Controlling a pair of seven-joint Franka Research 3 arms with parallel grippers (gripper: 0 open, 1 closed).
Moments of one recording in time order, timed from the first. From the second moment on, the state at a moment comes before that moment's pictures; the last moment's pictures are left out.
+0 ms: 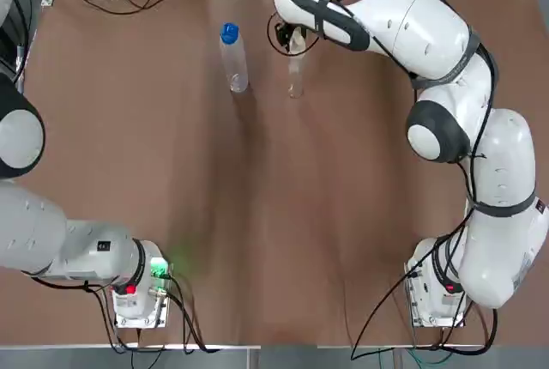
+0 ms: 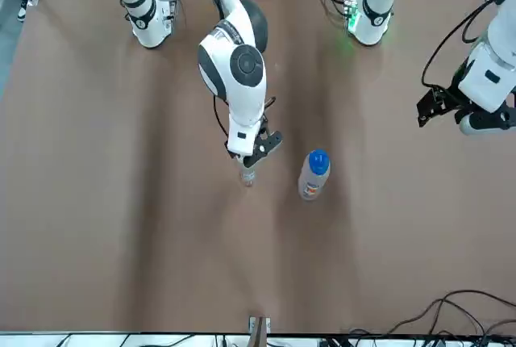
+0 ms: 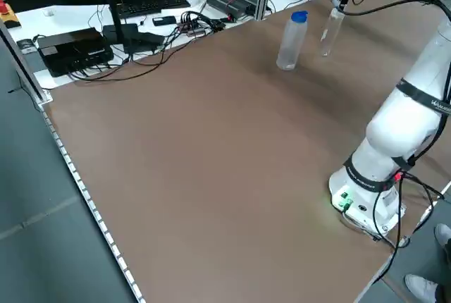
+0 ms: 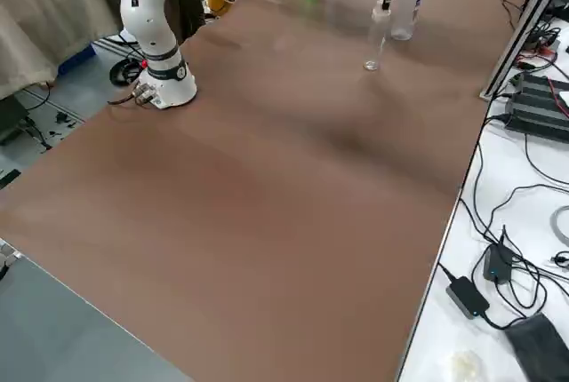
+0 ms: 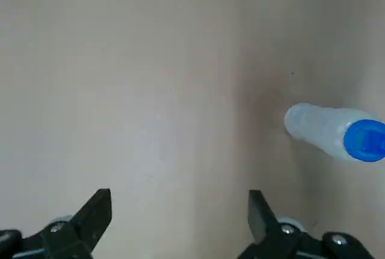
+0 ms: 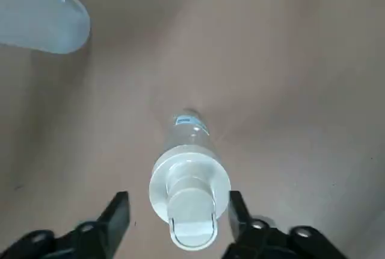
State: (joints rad) left arm -0.03 0.04 -0.13 -1.56 0.04 1.66 -0.19; right arm 0.73 0.73 0.01 -1.03 -0.06 1.72 0.16
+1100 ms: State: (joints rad) left arm -0.01 0.05 -0.13 -1.54 0.02 1.71 -0.18; right arm 0.32 0.21 -0.04 -1.34 -0.06 1.59 0.16
